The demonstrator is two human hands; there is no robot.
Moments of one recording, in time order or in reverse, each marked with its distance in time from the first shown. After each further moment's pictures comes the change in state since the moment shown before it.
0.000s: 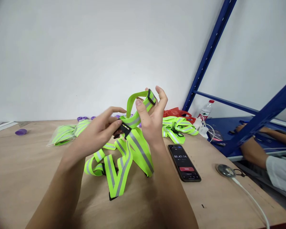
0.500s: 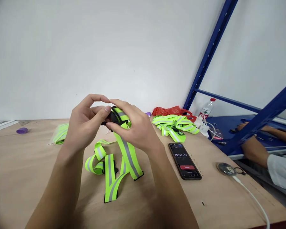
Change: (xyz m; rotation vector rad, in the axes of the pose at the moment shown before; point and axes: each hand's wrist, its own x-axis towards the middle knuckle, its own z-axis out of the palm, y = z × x) left_hand 0.004 0.001 -0.006 -0.388 0.315 0.083; right_hand -0.011 -0.032 0.006 -0.304 -0.433 -0.201
